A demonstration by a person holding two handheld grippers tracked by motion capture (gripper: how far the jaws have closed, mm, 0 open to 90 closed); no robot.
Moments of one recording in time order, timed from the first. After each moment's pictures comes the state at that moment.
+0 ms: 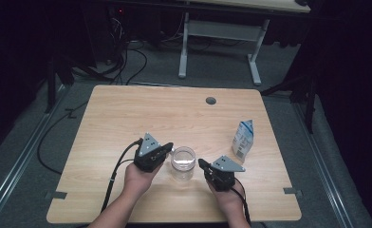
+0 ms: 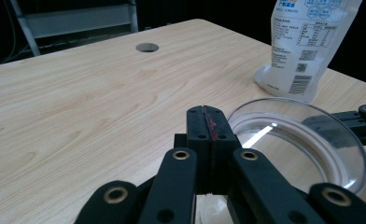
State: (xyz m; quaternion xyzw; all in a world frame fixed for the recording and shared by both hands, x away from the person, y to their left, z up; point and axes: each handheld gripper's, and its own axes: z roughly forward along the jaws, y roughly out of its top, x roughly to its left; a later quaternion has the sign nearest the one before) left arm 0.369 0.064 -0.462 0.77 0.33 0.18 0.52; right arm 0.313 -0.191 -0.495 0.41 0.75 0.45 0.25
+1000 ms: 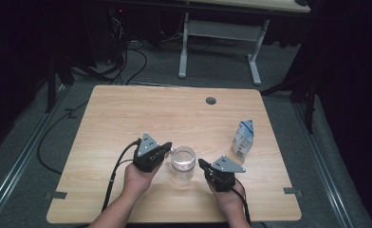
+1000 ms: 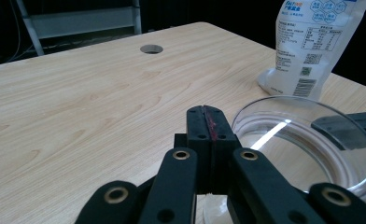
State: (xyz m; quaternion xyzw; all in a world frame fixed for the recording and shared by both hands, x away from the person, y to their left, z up) left arm 0.369 0.067 -0.465 0.76 0.34 0.18 0.53; right arm 0.311 -0.191 -0.492 0.41 0.75 0.45 0.25
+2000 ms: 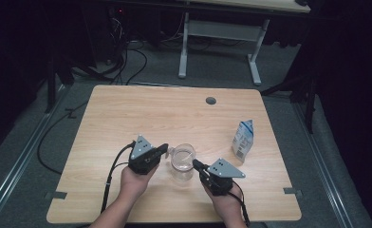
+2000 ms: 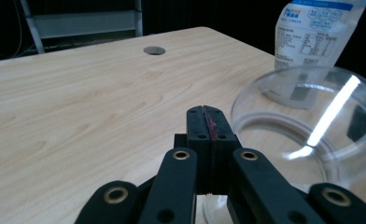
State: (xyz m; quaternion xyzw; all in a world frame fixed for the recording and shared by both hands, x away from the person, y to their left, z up) left arm 0.358 0.083 -0.471 0.75 0.35 0.17 0.54; right arm 0.293 -0.174 -0.467 0.36 0.75 0.49 0.26
